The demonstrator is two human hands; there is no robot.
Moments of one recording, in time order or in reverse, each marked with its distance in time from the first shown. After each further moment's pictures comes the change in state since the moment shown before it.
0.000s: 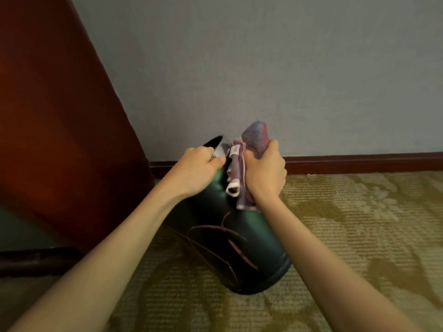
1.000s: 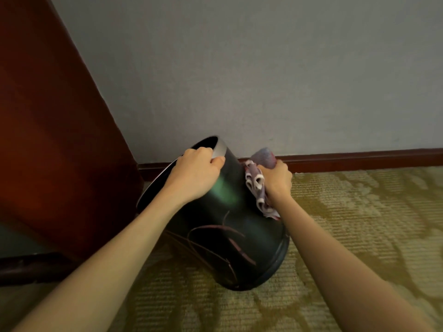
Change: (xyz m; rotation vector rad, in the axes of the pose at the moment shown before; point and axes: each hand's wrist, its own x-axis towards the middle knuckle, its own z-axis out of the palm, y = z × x) left_hand -0.001 0.020 0.020 0.105 0.048 -0.043; right_hand 0.041 0.065 -0.016 0.043 -0.188 0.302
